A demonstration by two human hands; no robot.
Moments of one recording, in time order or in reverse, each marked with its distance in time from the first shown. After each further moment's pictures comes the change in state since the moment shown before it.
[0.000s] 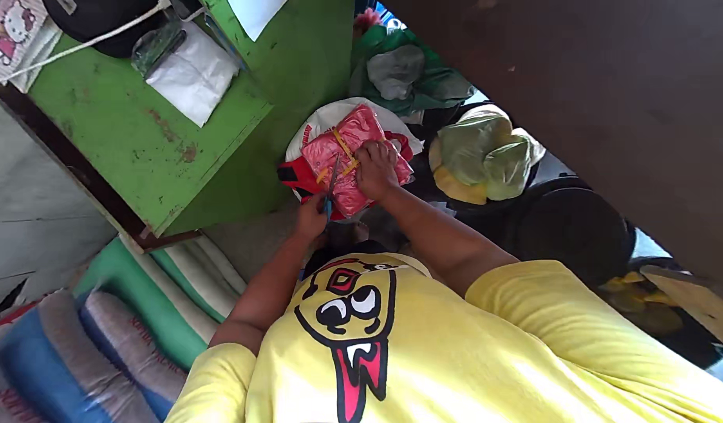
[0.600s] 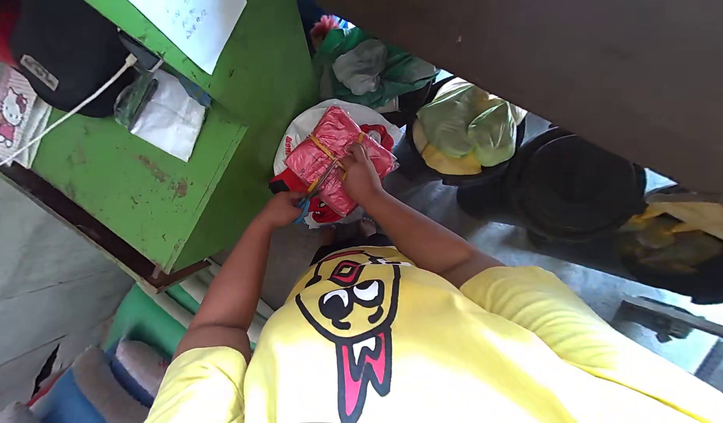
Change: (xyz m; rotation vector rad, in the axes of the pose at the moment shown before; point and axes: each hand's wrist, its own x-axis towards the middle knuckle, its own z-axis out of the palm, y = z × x) left_hand 0.024 0.052 -0.092 0.378 -0.435 -0.051; right_hand -0.017 -0.033 -0.006 0.230 0.109 0.227
